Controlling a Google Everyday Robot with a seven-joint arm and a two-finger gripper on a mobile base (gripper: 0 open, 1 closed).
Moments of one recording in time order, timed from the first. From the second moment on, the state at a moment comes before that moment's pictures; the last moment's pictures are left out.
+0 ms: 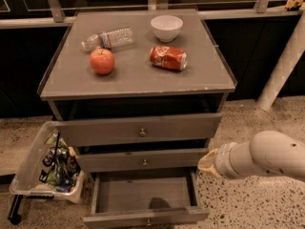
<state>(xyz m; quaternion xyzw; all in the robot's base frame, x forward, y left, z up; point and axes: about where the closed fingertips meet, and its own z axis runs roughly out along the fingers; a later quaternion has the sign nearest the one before) 0.459 -0.186 0.627 -0.52 0.81 0.07 0.28</state>
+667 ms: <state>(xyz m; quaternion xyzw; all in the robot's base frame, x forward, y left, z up) 0.461 -0.174 0.516 -0.47 0.84 0.10 0.23</state>
